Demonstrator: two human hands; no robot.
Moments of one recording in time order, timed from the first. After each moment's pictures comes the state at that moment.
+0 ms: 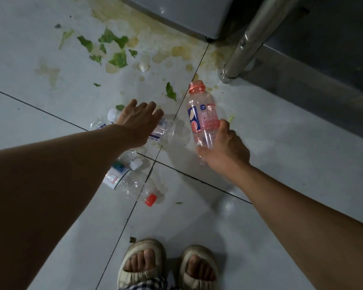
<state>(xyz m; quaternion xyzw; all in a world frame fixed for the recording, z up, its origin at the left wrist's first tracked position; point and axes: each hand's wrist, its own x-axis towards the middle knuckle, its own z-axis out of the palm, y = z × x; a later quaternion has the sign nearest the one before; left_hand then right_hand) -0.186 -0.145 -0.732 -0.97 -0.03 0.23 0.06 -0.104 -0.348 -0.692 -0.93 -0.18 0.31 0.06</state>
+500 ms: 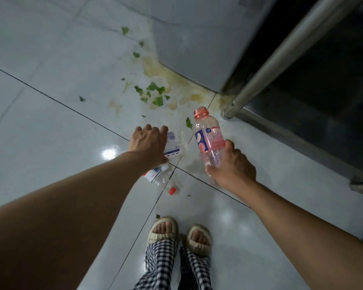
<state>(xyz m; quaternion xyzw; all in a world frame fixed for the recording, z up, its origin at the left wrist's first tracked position) -0.233 -0.156 -0.472 -0.94 -0.22 0.23 -0.07 -0.132 -0.337 -0.464 -0.92 -0.23 0.32 0.04</state>
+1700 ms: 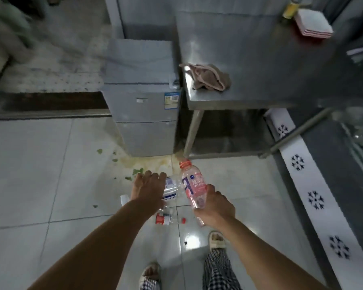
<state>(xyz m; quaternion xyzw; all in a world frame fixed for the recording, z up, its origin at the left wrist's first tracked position) -0.303 -0.102 -0.073 -0.99 0.05 0.16 0.02 -0.308 -0.289 -0.079 -0.95 0.04 0.28 0.12</state>
